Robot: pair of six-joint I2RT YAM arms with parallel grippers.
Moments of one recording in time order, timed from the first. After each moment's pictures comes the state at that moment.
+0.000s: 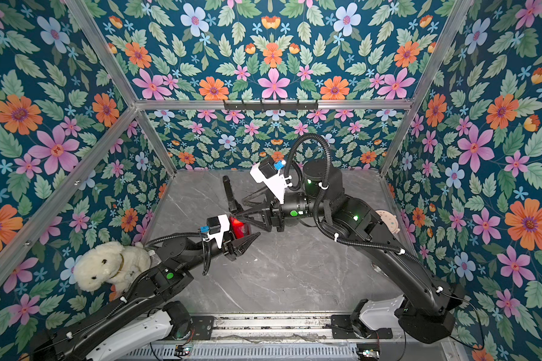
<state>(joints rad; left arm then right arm) -0.84 0.80 0.61 0.41 0.35 -0.01 0.84 1.33 1.72 -0.54 -0.70 0.17</state>
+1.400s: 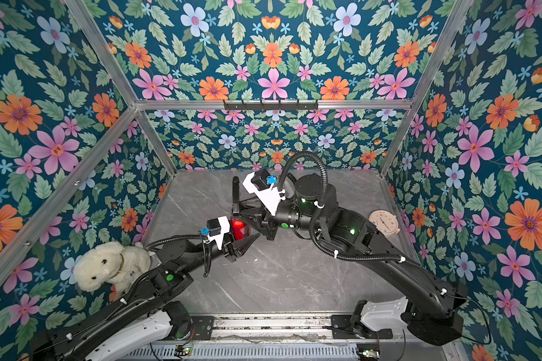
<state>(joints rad) -0.84 0.79 0.59 0.41 0.31 0.00 0.98 1.28 1.63 -0.47 -0.36 0.05</state>
